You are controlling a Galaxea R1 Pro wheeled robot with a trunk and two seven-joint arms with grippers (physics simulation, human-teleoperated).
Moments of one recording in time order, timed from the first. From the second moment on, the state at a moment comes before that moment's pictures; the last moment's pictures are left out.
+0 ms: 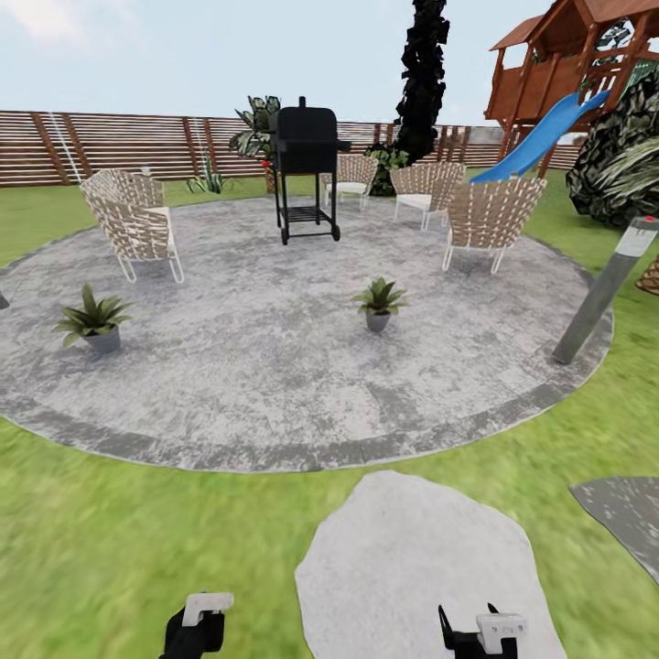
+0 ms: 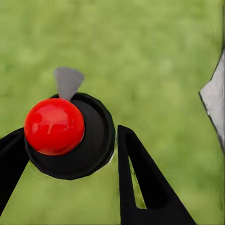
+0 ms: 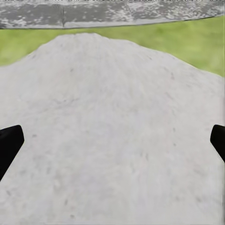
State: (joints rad) left arm -0.42 0.02 -0.01 -0.16 0.03 -0.37 0.01; right arm -0.20 -0.06 0.00 -0.45 0.01 -0.56 0.00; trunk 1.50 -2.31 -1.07
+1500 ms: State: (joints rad) left arm -0.42 0.02 -0.01 -0.16 0.03 -0.37 0.01; right arm -0.20 -0.06 0.00 -0.43 0.01 -0.56 0.00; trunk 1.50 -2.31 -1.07
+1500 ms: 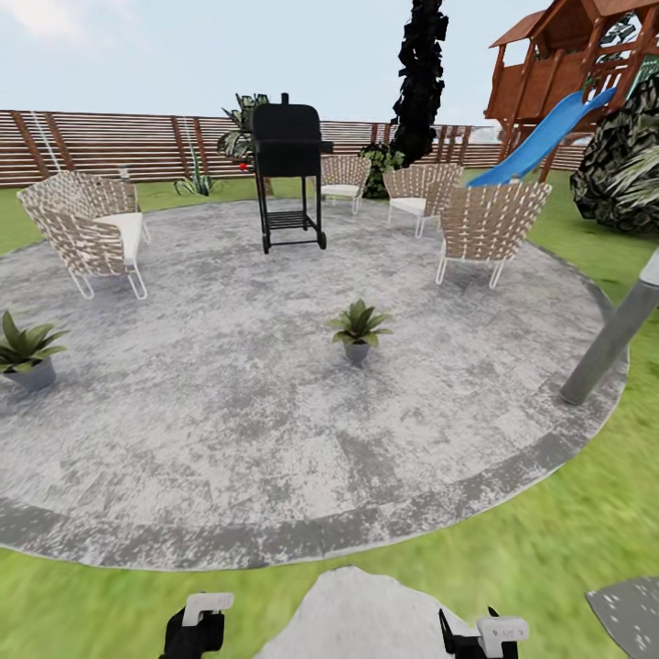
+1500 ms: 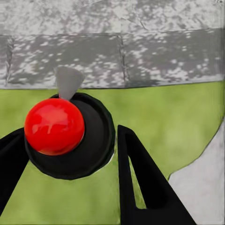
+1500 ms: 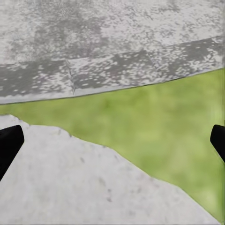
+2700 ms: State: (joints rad) left arm -0.42 0.02 -0.01 -0.16 0.03 -0.37 0.01; right arm -0.20 -0.06 0.00 -0.43 0.01 -0.56 0.00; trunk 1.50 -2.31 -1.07
